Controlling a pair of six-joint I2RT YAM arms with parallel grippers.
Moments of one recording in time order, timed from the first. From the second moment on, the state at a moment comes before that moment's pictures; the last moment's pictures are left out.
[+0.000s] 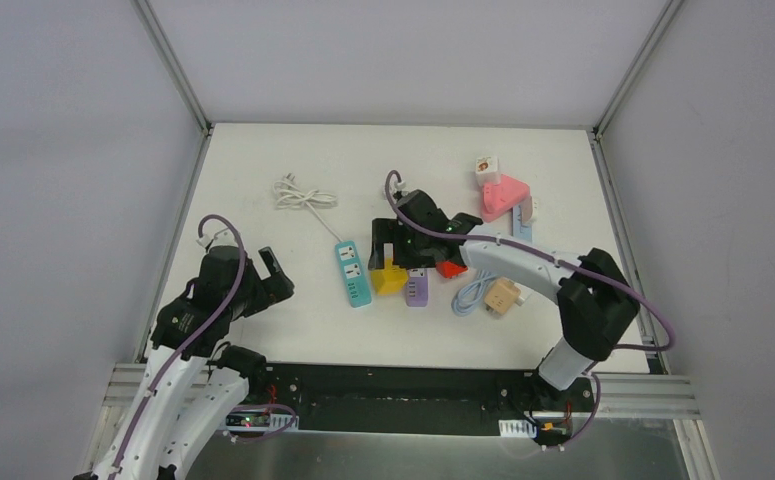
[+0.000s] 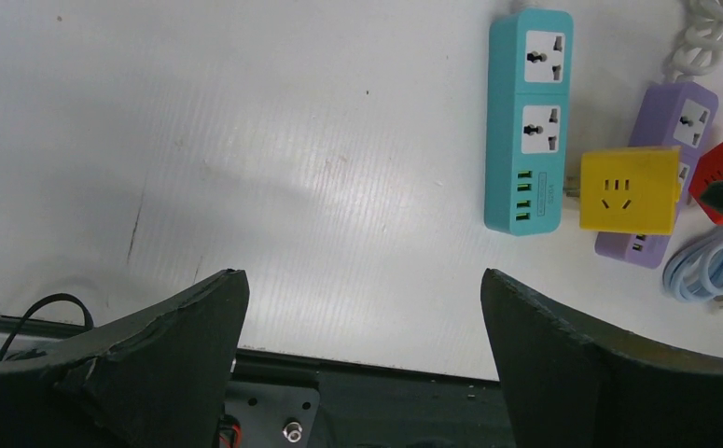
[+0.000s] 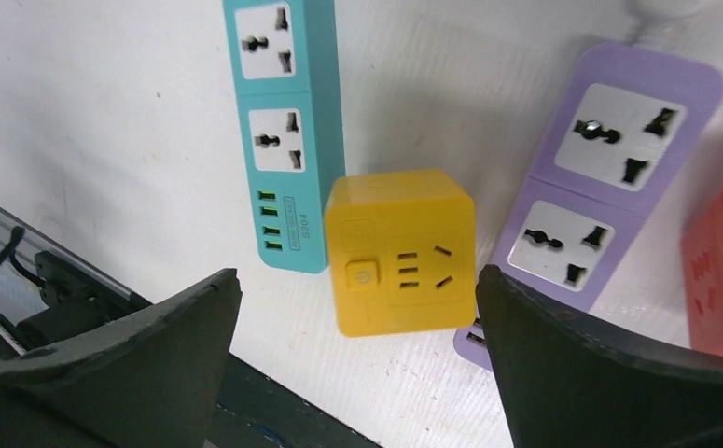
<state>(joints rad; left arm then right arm) -0.31 0.52 0.75 -1.02 -0.17 -0.65 0.86 1.63 1.19 -0.47 -0.04 0.68</state>
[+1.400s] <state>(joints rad) -0.32 1.05 0.82 -0.31 0.25 -0.67 0.00 1.85 1.37 -0.61 0.02 0.52</state>
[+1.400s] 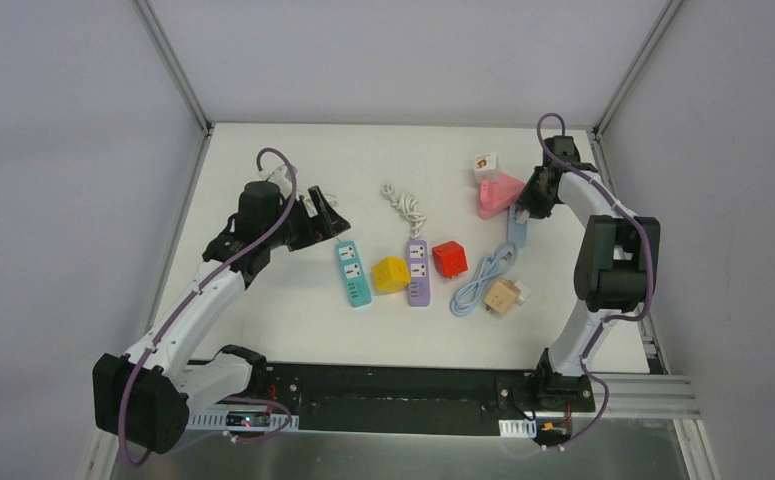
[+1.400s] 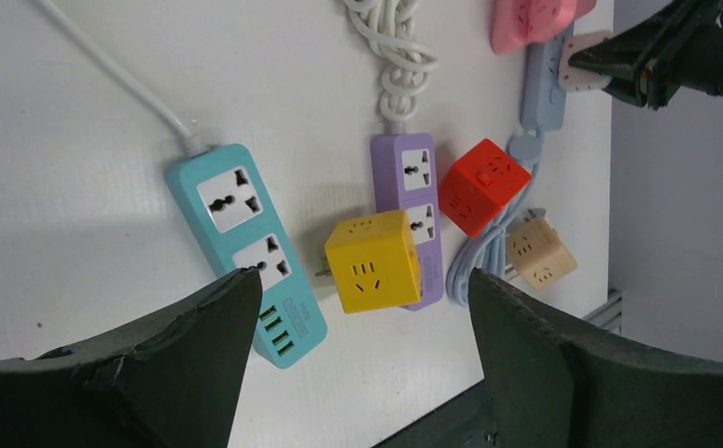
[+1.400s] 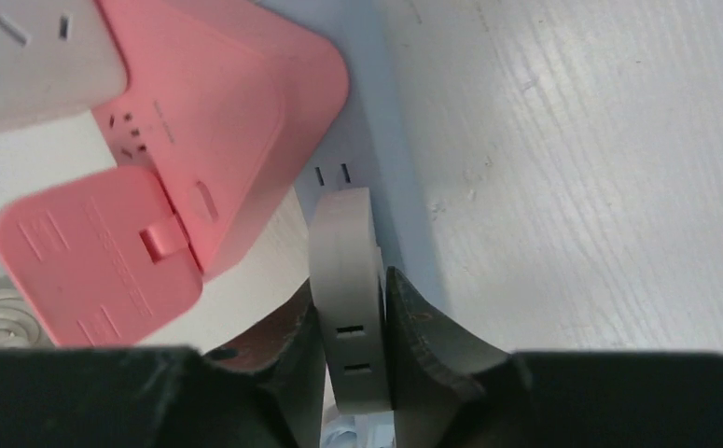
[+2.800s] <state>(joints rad) -0.81 2.13 1.72 -0.18 0.23 -0.78 0.08 1.77 1.25 -0.51 -0.21 0.52</state>
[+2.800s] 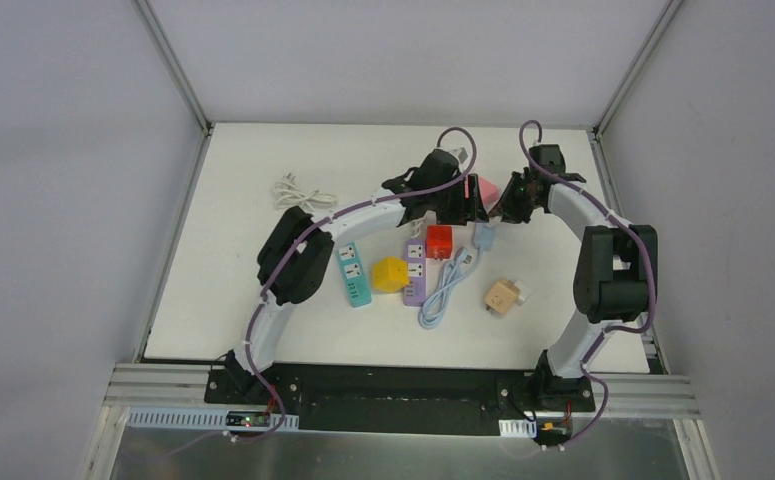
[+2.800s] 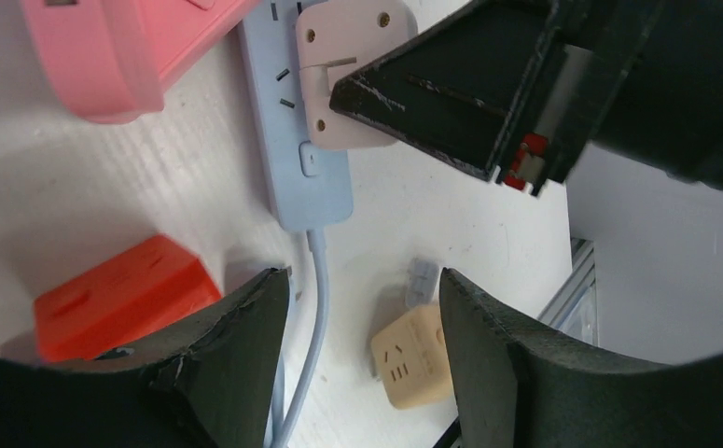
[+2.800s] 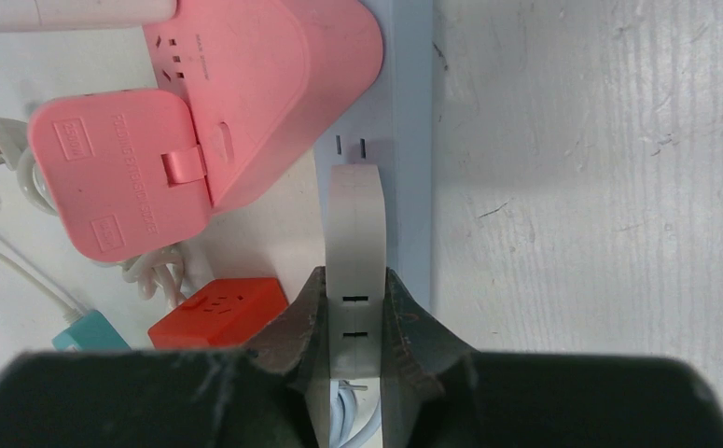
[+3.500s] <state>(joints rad) -0.92 2.29 1.81 -0.18 0.08 -0.61 0.02 1.75 1.21 -0.51 -0.29 0.54</state>
